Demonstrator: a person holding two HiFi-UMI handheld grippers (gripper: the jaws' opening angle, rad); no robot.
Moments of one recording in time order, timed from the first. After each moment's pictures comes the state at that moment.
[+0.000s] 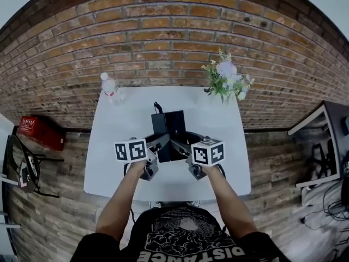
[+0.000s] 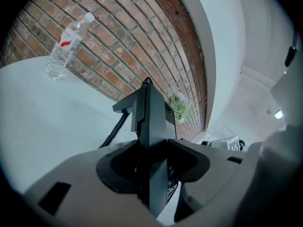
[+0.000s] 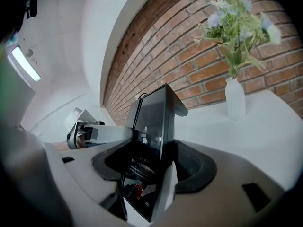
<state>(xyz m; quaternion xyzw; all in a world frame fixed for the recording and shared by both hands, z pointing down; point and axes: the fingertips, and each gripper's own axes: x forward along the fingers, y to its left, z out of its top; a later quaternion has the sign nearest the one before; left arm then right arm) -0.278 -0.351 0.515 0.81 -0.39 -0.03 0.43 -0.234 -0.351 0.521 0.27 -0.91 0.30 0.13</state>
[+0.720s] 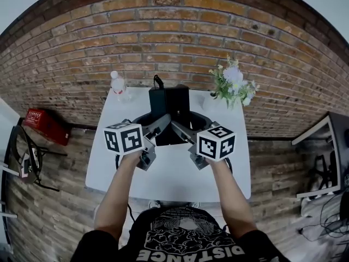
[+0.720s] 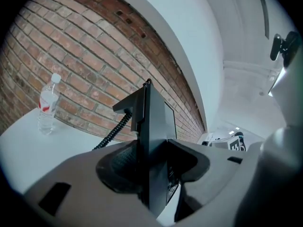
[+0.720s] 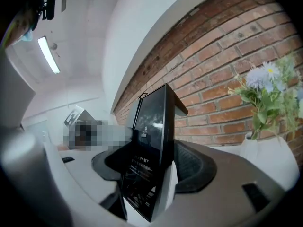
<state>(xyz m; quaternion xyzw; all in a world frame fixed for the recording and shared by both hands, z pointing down) -0.298 -0.361 0.383 0.85 -0.43 -0.06 0.30 -0.253 -0.366 0.393 0.25 -0.95 0.19 0.06</state>
